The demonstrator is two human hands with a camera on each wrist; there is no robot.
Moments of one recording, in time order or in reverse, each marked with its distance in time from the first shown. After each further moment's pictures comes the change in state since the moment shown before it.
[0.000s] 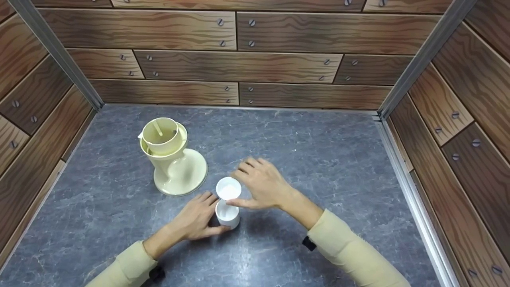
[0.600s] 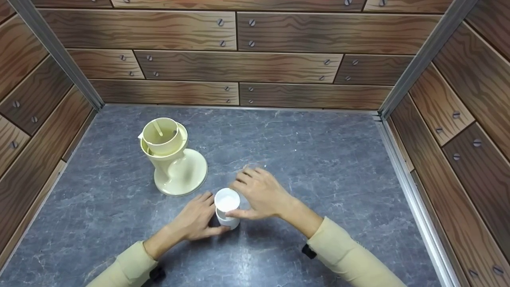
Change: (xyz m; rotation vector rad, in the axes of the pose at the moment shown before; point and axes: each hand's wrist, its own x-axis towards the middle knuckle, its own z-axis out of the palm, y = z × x) left_hand -0.001 0.000 -0.002 0.008 -0.031 0.000; right_hand -0.008 -0.015 0.006 0.025 0.001 -0.039
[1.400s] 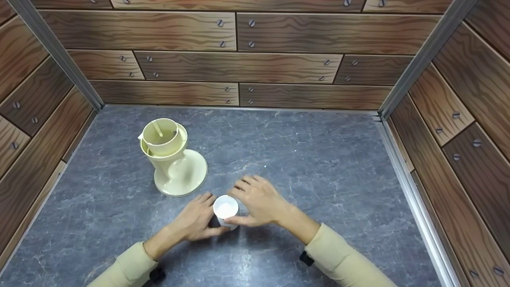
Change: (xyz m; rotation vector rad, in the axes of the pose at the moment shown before) left_hand -0.001 0.000 0.001 -0.010 0.005 0.000; right_hand -0.009 -0.011 0.015 0.052 0.001 0.006
